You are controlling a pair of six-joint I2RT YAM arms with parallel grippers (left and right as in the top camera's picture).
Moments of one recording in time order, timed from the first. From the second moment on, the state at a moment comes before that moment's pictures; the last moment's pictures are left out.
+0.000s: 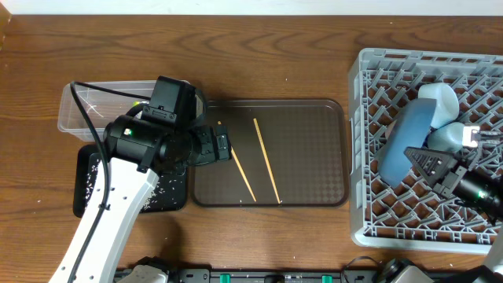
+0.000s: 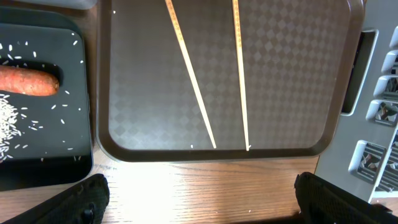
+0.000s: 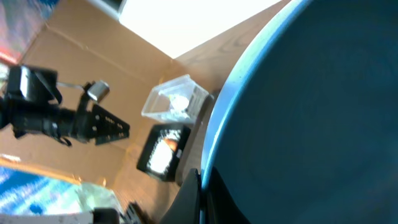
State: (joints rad) left arm -0.30 1.31 1.32 -1.23 0.20 -0.49; right arm -0.75 1.31 1.01 -1.54 -1.33 -0.90
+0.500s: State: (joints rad) left arm -0.30 1.31 1.32 -1.23 0.20 -0.49; right arm -1.01 1.29 0.86 -1.52 -1.50 -0.91
